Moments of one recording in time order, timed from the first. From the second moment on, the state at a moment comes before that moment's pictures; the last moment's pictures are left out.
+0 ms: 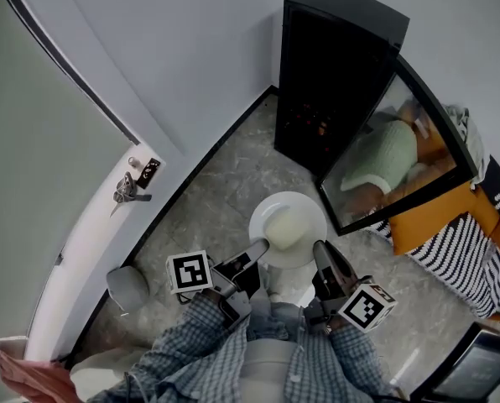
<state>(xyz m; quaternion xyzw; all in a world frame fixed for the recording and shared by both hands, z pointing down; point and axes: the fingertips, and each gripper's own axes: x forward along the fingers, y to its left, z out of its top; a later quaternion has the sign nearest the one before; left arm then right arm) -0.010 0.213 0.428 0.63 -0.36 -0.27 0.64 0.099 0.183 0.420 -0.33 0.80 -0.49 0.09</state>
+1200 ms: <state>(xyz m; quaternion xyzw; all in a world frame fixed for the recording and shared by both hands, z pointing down) -0.067 0.073 0.436 0.64 -0.31 -0.25 0.65 0.044 0.056 0.424 -0.39 0.79 -0.46 0.09</state>
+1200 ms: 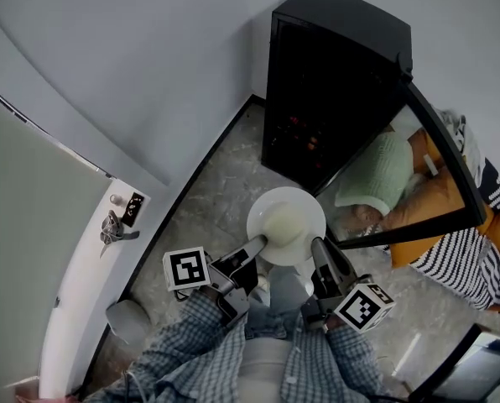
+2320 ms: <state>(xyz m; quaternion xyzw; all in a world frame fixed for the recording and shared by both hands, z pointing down) -0.035 -0.076 0.424 0.63 -0.35 -0.28 0.64 0.074 -0.104 0.419 -0.34 0.81 -0.48 0.08</state>
